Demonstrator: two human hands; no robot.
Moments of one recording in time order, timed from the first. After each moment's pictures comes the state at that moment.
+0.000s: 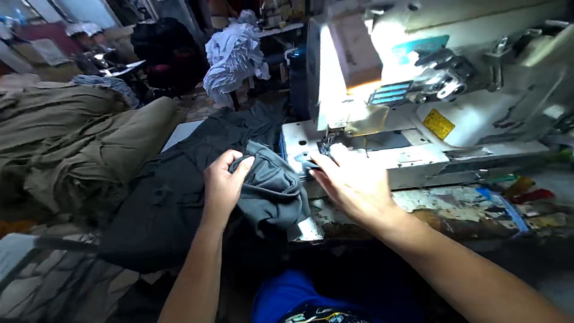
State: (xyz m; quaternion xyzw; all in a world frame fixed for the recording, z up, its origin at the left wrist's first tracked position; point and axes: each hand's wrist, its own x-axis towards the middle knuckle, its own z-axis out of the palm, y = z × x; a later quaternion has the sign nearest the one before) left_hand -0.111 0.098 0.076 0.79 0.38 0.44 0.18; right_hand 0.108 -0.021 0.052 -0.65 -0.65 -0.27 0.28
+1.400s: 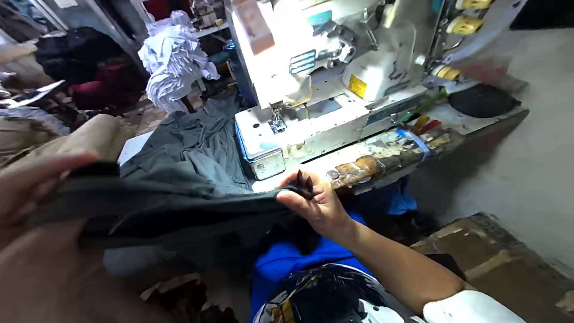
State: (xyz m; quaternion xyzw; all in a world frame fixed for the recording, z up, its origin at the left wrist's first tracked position) left_hand -0.215 0.073 0.147 0.83 0.06 0.47 0.28; right_hand 0.039 -0.096 0.023 -0.36 -0.53 0.20 0.74
